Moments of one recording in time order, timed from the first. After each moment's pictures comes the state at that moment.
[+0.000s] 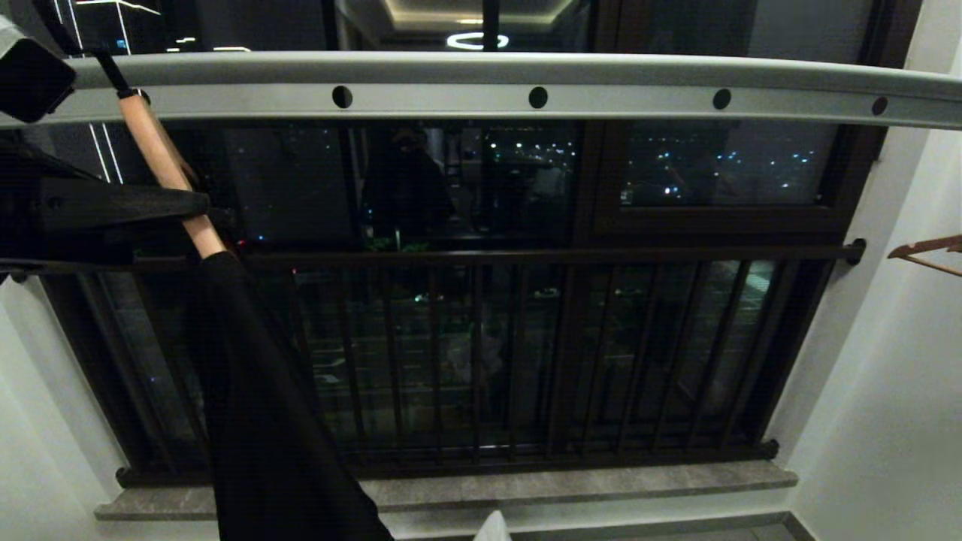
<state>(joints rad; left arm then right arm) 0.10 1.40 -1.22 0.07 -1.46 -0.22 0.00 0.00 0.00 0.00 -0.02 0.04</state>
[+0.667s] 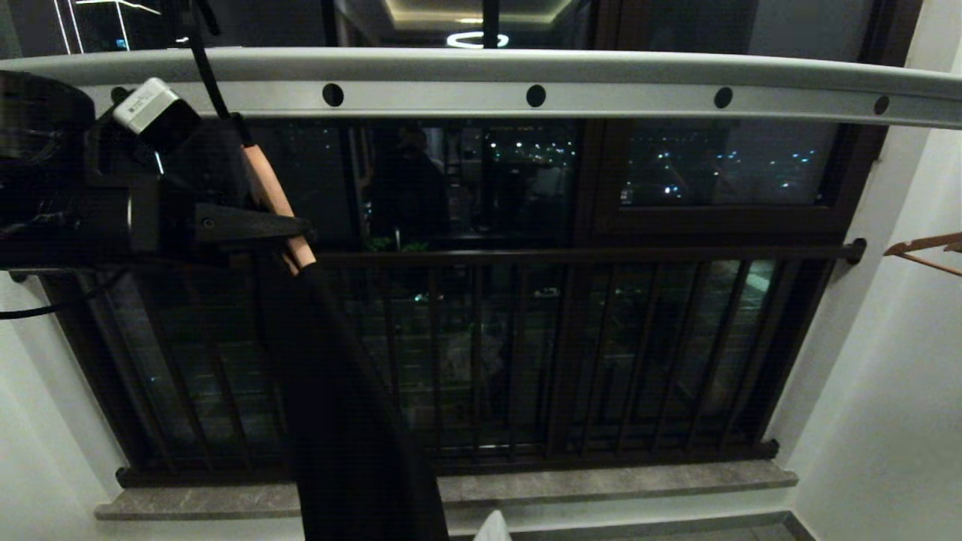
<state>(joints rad) -0.01 1.61 -1.32 0.07 -1.34 -0.13 0.00 0.00 0.00 0.00 -0.02 0.04</state>
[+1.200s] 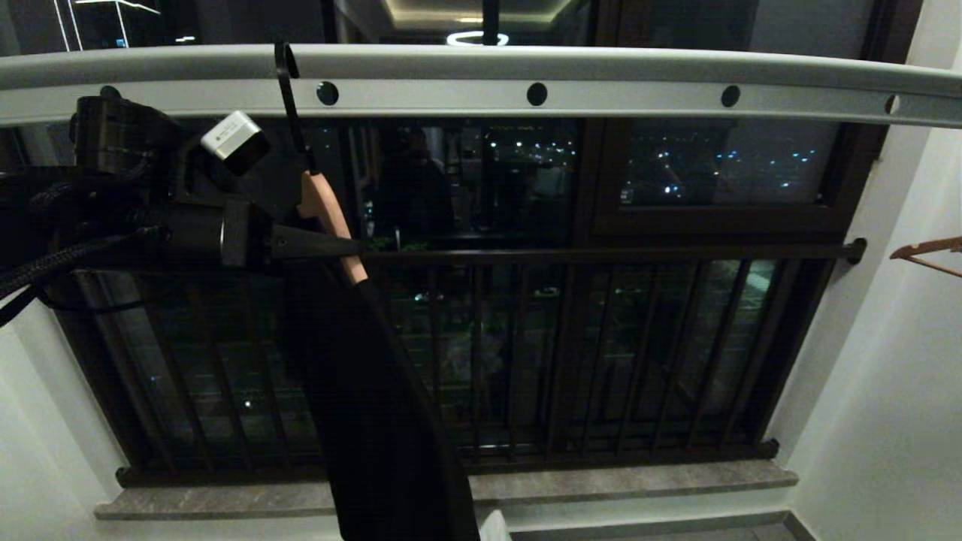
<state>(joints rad) -0.09 1.71 -1.37 0.07 -1.26 -0.08 0.00 0.00 0.00 0.00 -0.02 0.04</state>
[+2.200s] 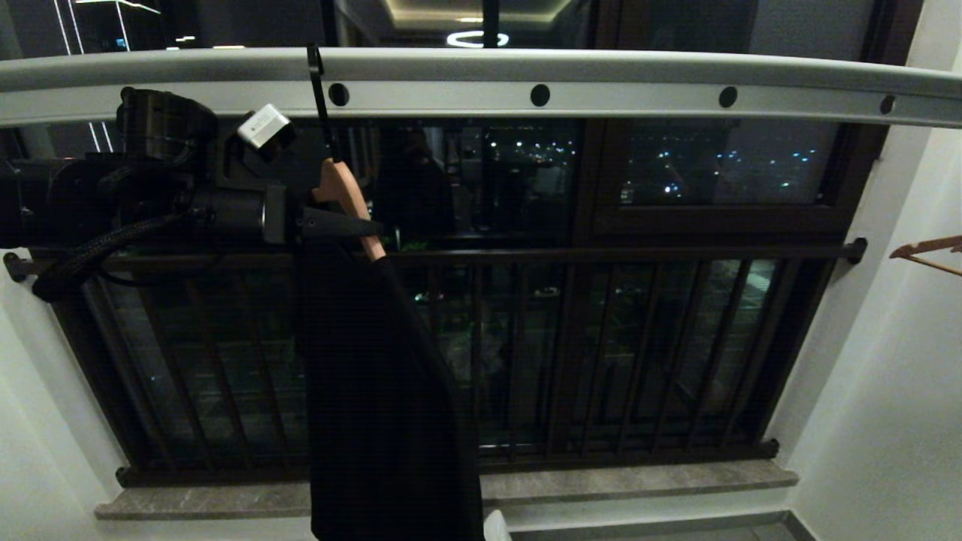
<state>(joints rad) -0.11 1.85 -1.55 0.08 -1.22 -0.08 0.00 0.00 0.00 -0.01 -0.02 0.04</state>
